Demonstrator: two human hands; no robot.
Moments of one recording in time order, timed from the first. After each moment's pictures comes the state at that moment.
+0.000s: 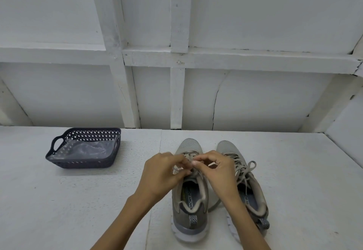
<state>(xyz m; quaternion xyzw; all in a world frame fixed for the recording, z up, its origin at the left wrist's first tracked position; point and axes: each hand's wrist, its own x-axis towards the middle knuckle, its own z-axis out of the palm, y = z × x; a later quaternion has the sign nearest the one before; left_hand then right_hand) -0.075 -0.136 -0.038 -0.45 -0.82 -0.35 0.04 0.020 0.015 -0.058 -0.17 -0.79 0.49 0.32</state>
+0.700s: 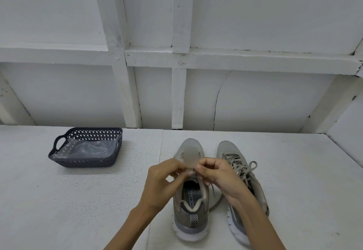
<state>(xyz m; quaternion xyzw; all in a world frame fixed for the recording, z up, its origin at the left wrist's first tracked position) -0.061 -0.140 -0.061 -0.48 -0.69 -0.54 0.08 0.034 0.018 -0.039 -0.16 -0.65 0.74 0.06</state>
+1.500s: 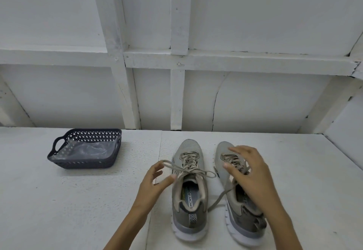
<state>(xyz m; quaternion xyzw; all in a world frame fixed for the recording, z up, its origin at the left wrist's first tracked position) -0.068 -0.158 -0.093 -0.15 -0.73 -0.63 -0.23 0.081 0.056 -0.031 -0.26 -0.86 0.35 0.27</state>
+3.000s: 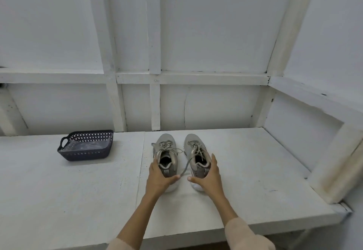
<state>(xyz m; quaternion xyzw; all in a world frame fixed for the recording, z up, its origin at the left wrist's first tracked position) 0.031 -0.145 -0.103 -0.22 -0.83 -0.49 -0.15 0.169 -0.005 -0.086 -0.35 -0.77 0.48 0.24</state>
